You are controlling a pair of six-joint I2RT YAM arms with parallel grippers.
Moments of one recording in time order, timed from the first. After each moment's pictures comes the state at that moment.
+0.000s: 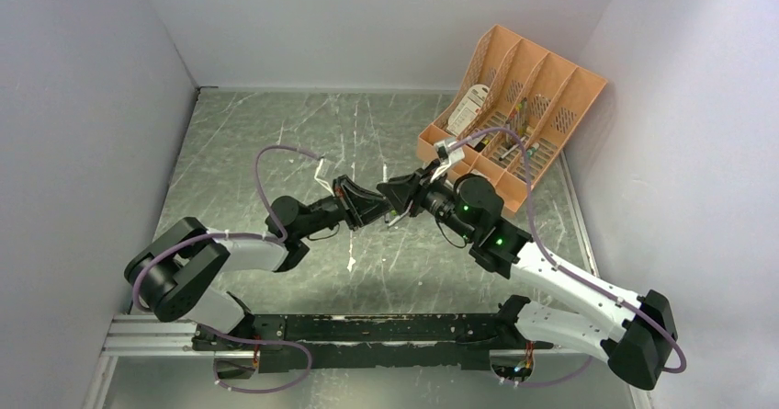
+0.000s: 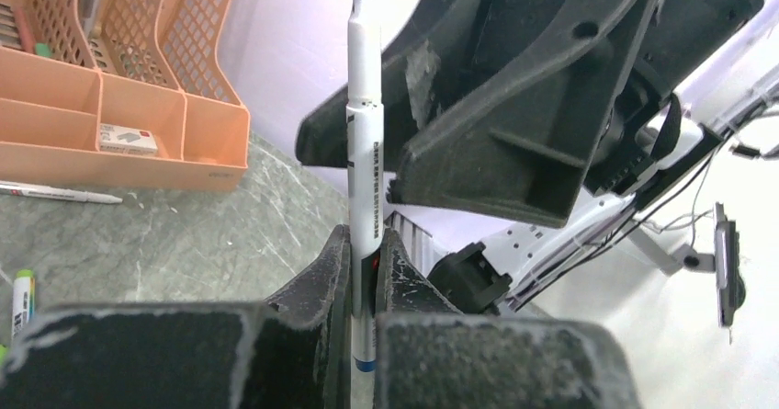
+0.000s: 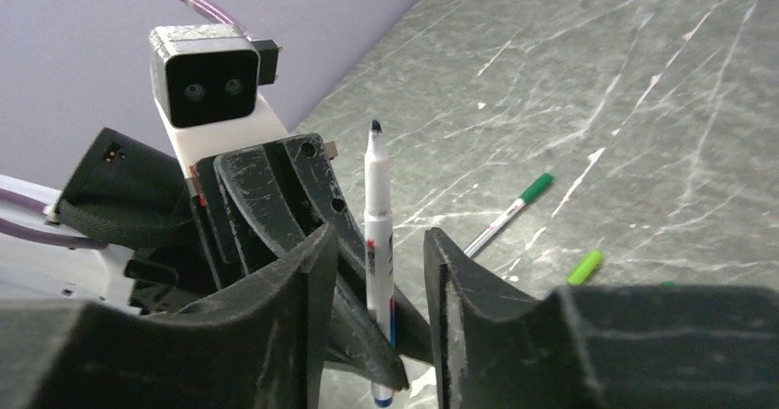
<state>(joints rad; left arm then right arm) -0.75 1.48 0.43 1.42 0.48 -0.86 0.83 0.96 0.69 0.26 -0.01 0.47</state>
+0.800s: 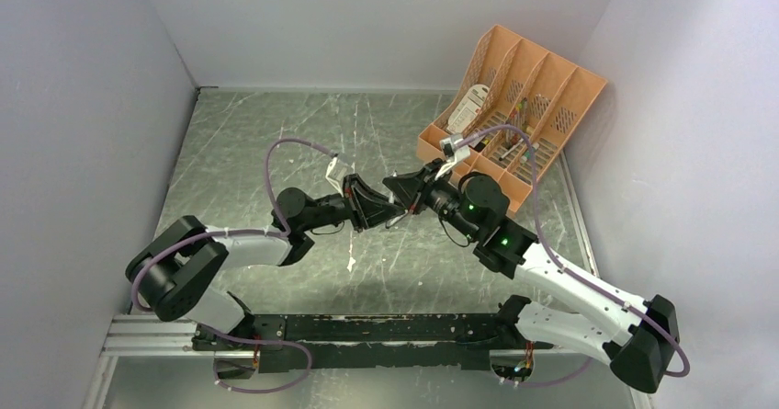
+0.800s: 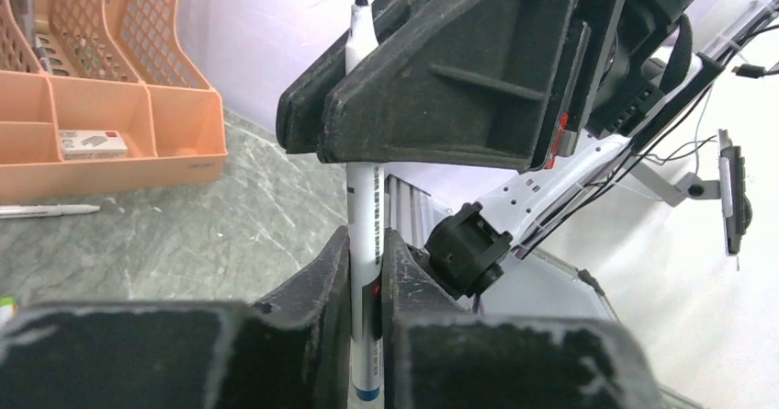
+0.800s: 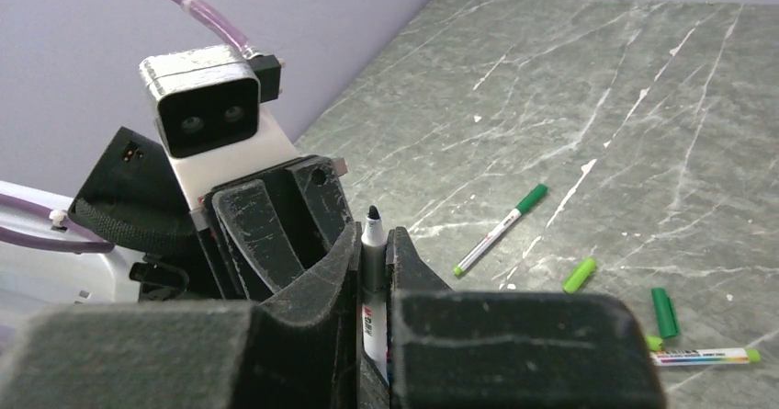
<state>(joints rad) -0.75 1.48 0.52 1.30 0.63 -0.74 0.83 0.94 0.72 0.22 0.01 0.46</state>
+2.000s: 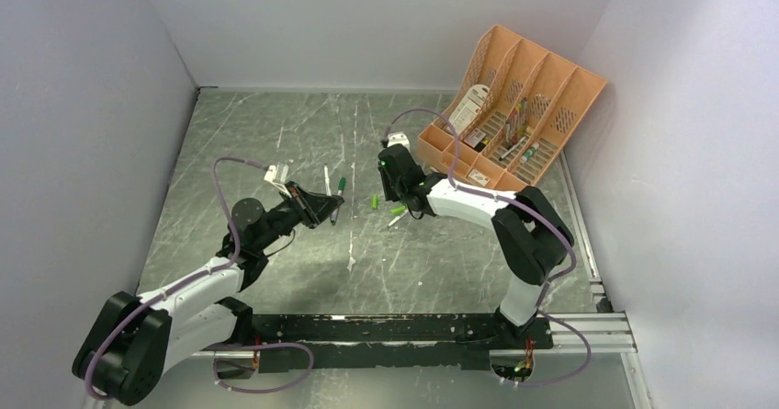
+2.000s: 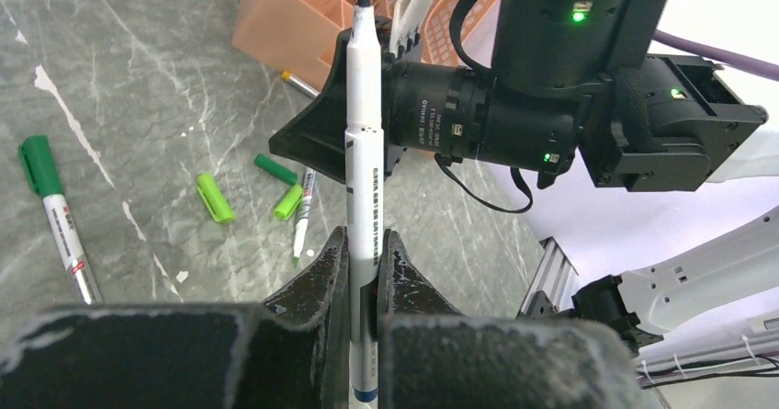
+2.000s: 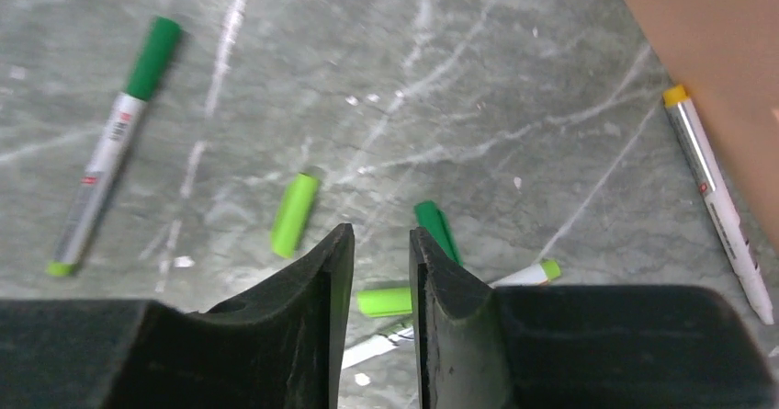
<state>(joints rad) -0.44 1.00 0.25 0.80 0.39 -0.73 0.74 1.74 1.09 -0.09 0.30 0.30</state>
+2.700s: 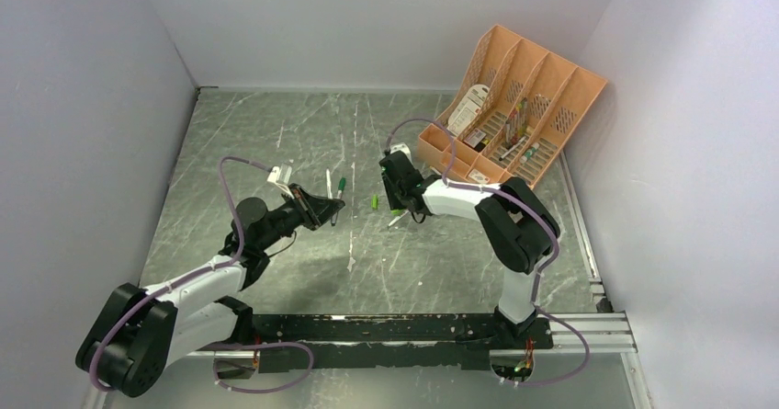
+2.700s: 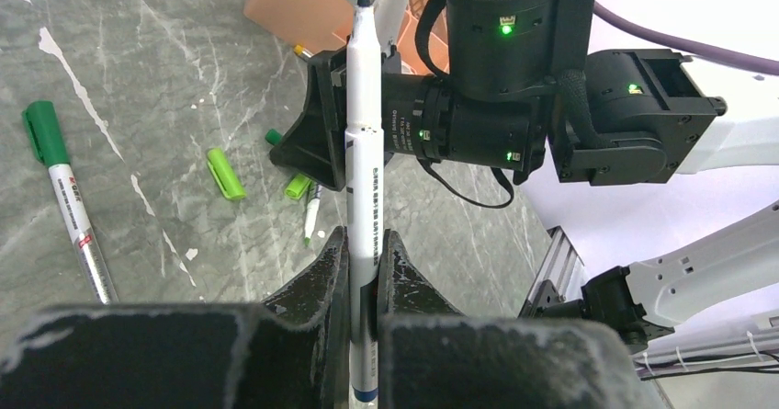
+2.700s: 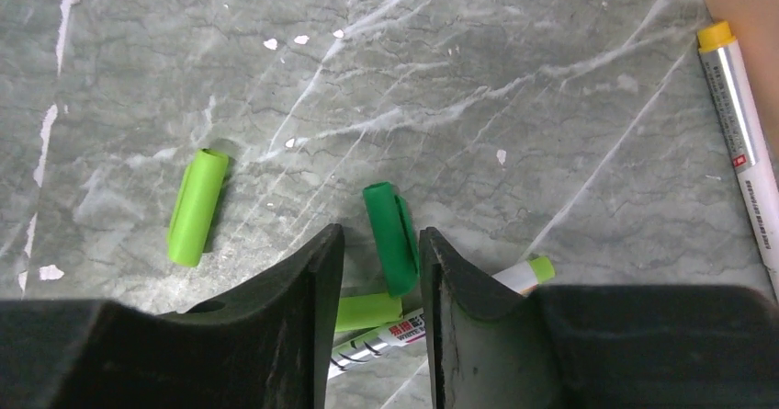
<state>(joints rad) -0.43 1.05 0.24 0.80 0.41 -0.73 0.70 1.86 1.07 -0.11 0.30 0.27</state>
